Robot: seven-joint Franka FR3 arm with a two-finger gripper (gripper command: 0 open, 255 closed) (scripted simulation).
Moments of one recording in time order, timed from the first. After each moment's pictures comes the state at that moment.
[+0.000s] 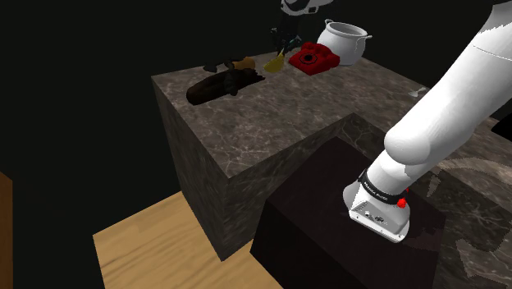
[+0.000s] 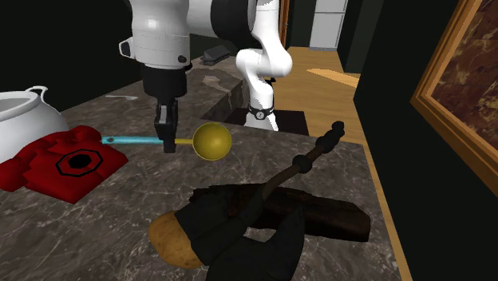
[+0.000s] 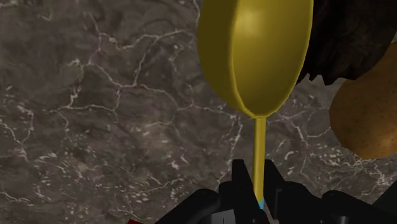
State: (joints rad) arm -0.34 0.03 0.09 -2.04 -0.10 2.21 1.04
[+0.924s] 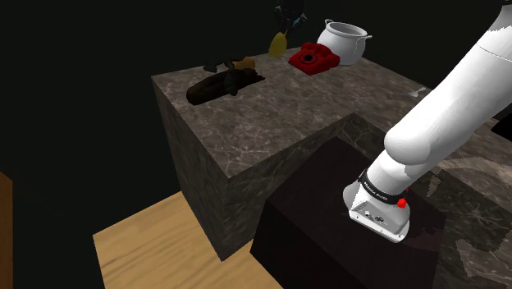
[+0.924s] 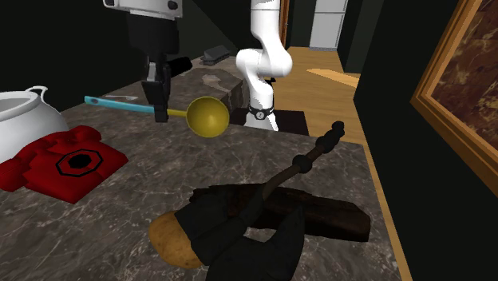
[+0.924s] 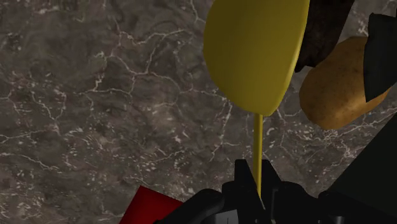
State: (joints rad) arm -0.34 -0.01 0.09 -1.90 -0.08 2.03 1.02
